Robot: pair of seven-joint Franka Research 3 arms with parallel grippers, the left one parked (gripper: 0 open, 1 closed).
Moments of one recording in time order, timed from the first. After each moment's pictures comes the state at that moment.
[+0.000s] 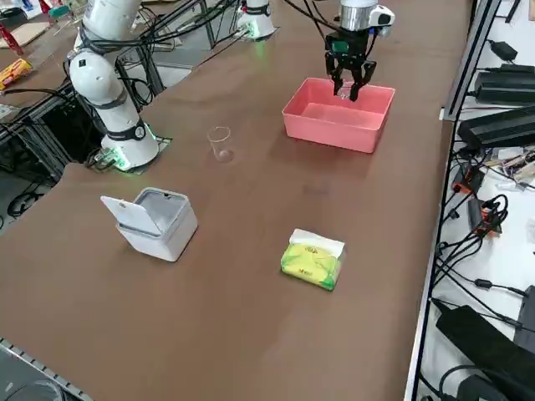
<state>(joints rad) 0.76 0.75 -0.62 -1.20 0.33 1.79 -1.10</state>
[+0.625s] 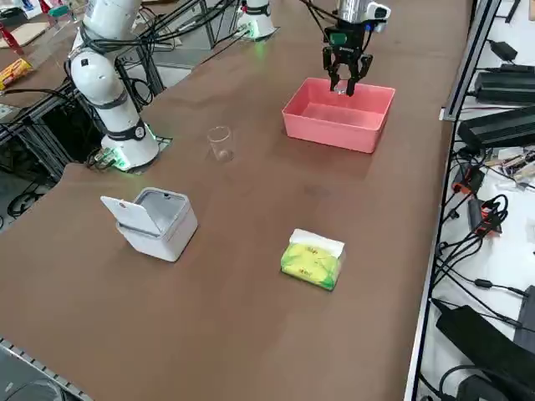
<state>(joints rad) 0.82 0.76 -0.62 -1.19 0.24 1.75 -1.06</state>
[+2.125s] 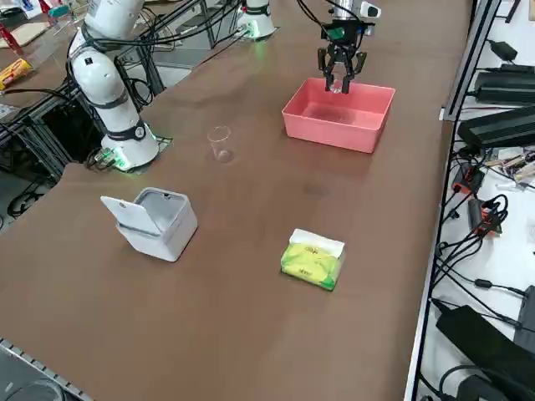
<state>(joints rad) 0.93 0.80 -0.62 -1.18 0.06 1.73 -1.01</state>
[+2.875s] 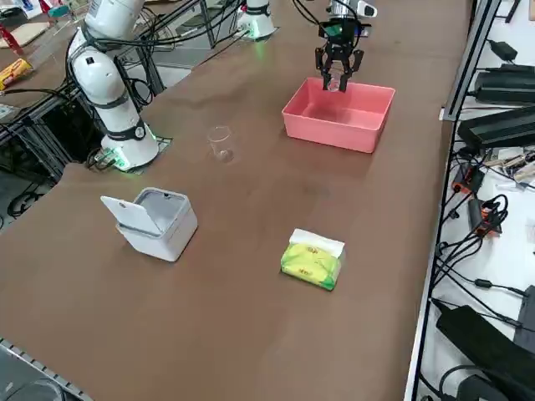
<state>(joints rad) 0.96 0.81 -0.62 -1.18 -0.03 1.71 -0.98</state>
